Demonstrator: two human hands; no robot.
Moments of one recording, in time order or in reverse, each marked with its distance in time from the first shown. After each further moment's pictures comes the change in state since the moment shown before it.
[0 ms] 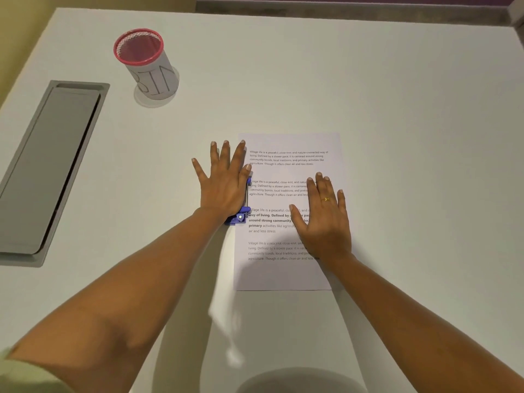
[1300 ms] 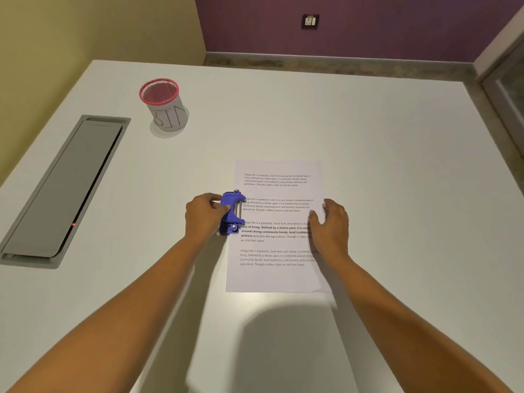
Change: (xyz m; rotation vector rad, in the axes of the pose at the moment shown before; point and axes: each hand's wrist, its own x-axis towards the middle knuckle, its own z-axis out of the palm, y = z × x) left_hand -0.051 0.005 -0.053 -0.785 0.010 -0.470; right_hand 0.012 0.011 -0.058 0.564 -0.112 0.503
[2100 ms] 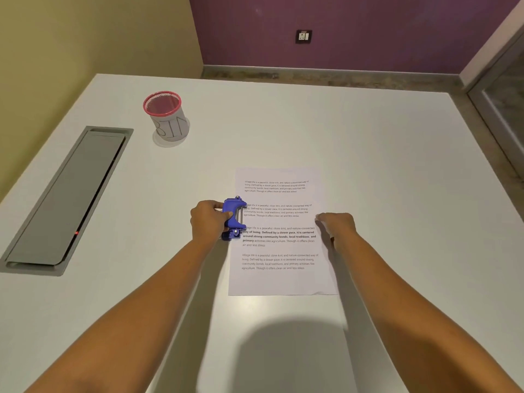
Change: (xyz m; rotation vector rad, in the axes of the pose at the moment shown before) left_hand -0.007 0.010 0.001 -0.055 -0.003 -0.087; right_hand 0.034 -0.004 -0.017 0.344 -0.120 0.582
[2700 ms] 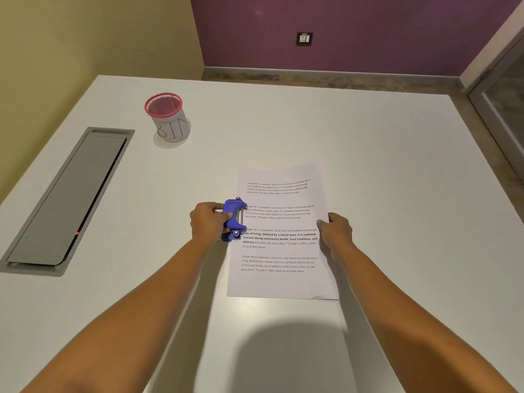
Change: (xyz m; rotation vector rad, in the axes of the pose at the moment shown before) left_hand 0.009 -0.008 0.001 -0.068 0.001 -0.019; right_hand -0.007 0.013 0.004 -0.209 0.030 -0.233
